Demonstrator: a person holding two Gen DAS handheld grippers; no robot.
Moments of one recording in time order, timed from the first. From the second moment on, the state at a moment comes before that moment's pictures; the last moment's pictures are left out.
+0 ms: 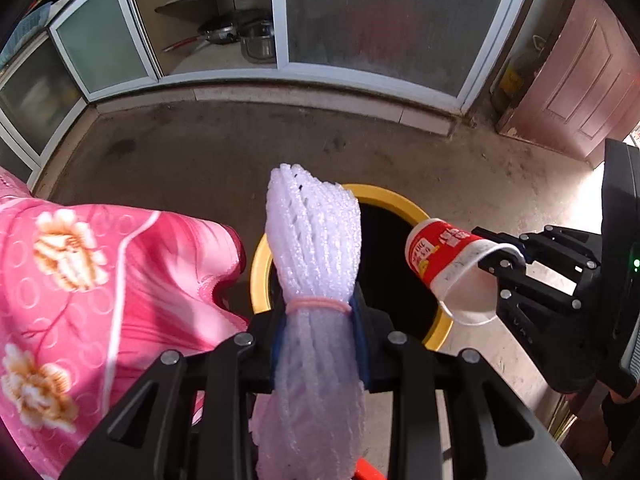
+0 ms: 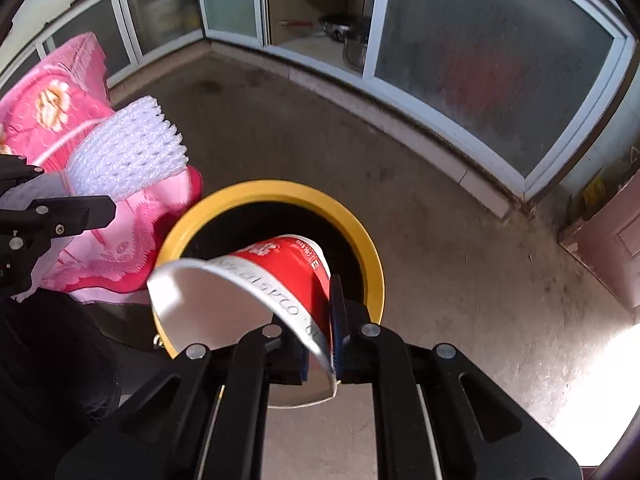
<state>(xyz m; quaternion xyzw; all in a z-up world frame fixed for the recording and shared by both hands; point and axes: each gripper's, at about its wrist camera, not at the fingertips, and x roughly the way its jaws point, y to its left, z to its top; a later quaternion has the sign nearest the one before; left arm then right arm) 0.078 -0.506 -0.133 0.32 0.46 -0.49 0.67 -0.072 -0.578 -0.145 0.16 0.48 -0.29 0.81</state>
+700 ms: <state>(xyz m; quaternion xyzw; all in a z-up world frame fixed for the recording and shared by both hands) 0.086 -0.469 -0.072 0.22 0.43 -0.50 0.72 -0.110 -0.589 -0.099 0.14 0.46 -0.36 0.80</state>
